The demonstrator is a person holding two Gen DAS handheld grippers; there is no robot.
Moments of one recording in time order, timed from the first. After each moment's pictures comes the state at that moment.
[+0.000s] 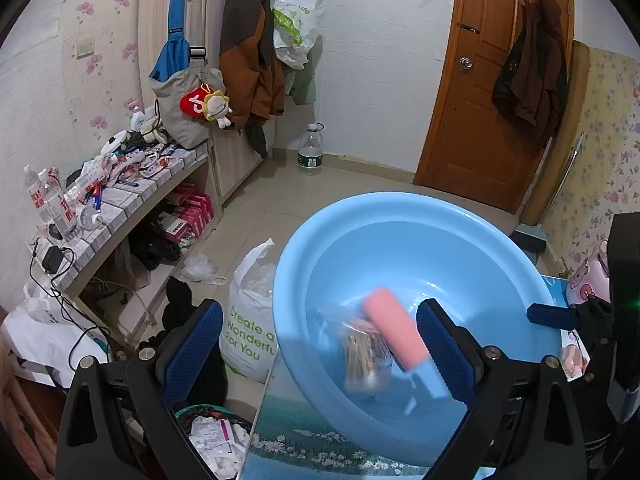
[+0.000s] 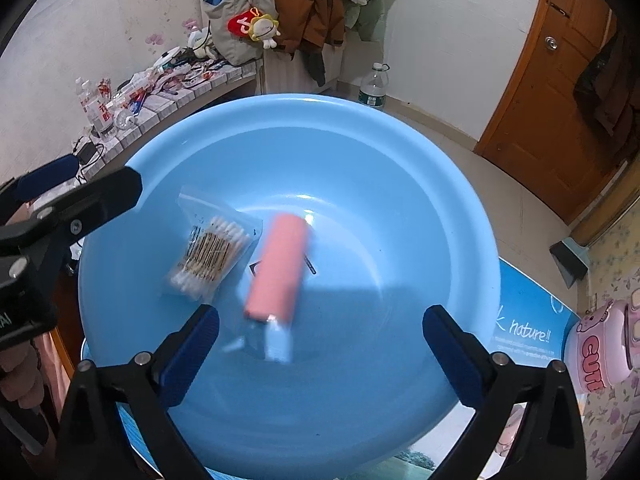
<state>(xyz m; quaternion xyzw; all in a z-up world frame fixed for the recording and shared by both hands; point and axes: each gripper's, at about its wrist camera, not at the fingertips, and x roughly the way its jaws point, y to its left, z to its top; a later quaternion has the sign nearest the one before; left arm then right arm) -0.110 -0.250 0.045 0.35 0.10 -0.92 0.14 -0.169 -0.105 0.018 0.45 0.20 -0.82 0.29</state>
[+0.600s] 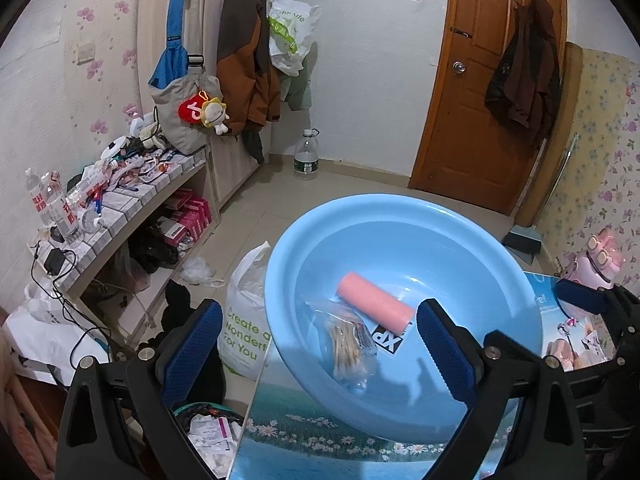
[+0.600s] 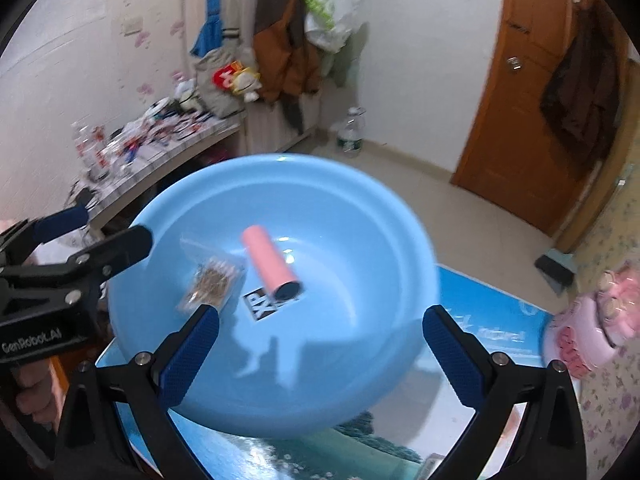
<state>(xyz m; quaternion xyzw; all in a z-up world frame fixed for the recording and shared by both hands) -0.093 -0.232 0.057 0.34 0.10 -0.93 0.14 -0.141 -0.074 0.055 0.37 0.15 -0.88 0.27</state>
